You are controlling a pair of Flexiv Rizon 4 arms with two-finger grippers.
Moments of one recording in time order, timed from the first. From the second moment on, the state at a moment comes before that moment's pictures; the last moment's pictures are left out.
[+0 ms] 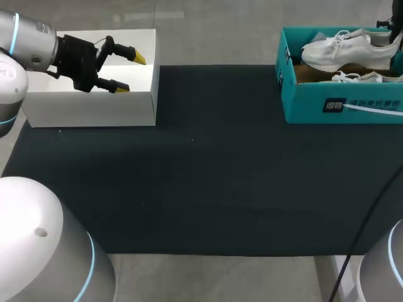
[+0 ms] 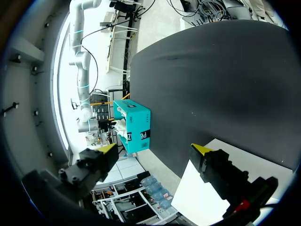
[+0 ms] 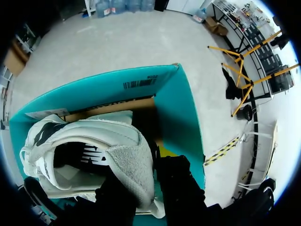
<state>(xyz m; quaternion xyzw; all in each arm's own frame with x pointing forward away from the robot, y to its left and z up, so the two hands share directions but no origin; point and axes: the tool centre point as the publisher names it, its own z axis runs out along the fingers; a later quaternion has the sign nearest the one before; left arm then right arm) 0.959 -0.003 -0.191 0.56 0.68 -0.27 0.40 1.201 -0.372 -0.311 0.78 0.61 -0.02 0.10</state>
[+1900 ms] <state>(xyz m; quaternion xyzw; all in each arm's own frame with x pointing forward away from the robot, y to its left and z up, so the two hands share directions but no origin) 0.959 -0.003 -0.191 0.56 0.68 -0.27 0.40 1.197 -0.370 -0.358 0.78 0.61 -0.05 0.12</state>
